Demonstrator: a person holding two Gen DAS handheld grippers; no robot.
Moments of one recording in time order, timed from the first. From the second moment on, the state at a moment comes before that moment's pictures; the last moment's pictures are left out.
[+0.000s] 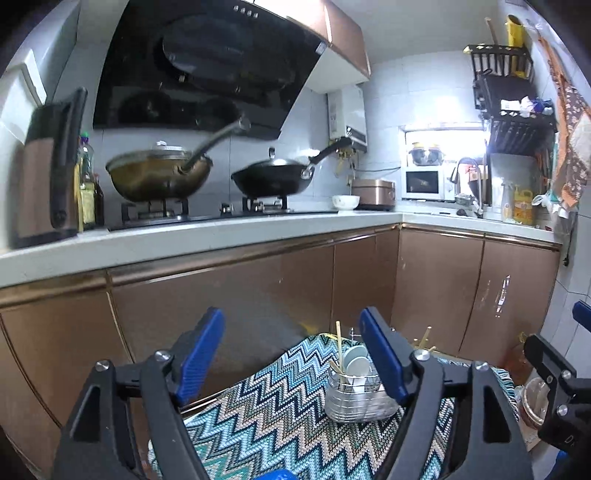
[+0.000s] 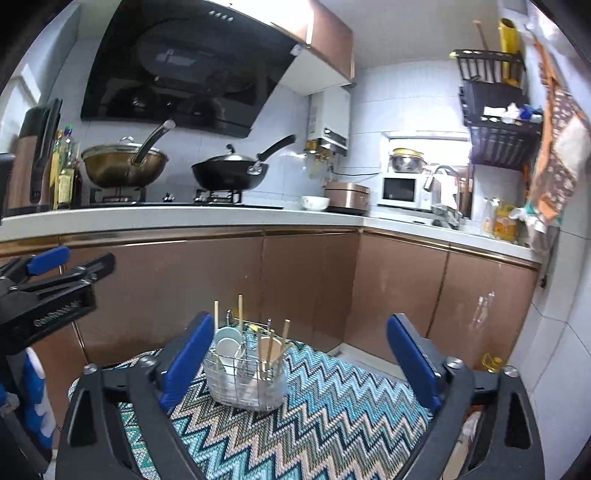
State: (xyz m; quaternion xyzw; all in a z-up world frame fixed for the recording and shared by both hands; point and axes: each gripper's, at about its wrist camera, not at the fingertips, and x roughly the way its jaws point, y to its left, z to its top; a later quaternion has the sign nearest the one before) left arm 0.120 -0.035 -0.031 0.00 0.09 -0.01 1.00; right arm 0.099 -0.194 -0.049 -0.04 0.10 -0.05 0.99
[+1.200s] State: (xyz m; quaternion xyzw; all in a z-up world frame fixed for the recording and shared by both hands) left arm 0.074 -0.015 -0.015 -0.01 0.07 0.02 1.00; right arm 0.035 -0.219 -0.035 -0.01 0.08 -0.15 0.98
